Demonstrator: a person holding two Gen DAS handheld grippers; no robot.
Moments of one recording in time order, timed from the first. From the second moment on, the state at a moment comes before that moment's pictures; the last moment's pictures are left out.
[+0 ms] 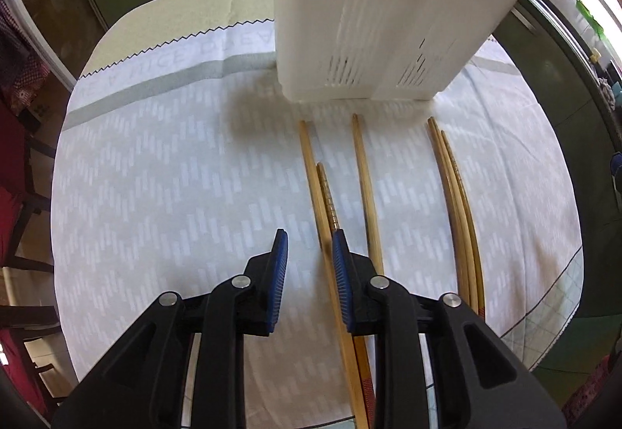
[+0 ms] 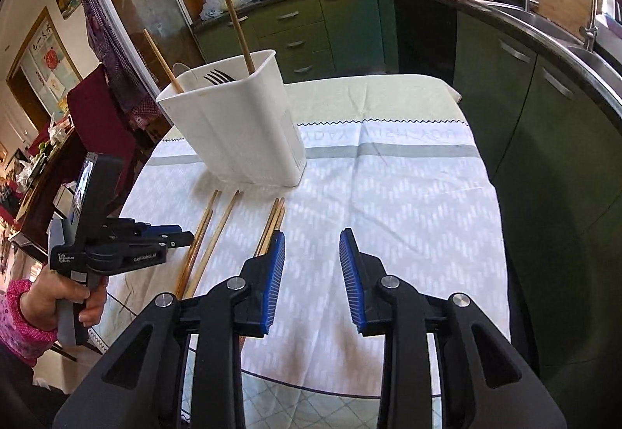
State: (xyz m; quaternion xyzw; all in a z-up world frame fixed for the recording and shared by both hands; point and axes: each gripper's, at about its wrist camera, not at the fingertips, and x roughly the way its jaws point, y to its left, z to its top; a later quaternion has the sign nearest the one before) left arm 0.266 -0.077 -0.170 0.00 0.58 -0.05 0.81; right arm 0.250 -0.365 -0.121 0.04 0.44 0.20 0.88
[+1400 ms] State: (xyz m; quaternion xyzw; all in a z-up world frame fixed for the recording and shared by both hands) left arm 0.267 -0.070 -0.178 0.03 0.59 -0.06 0.81; right arm 0.296 -0.233 -0.221 -0.08 0.57 0.17 0.80
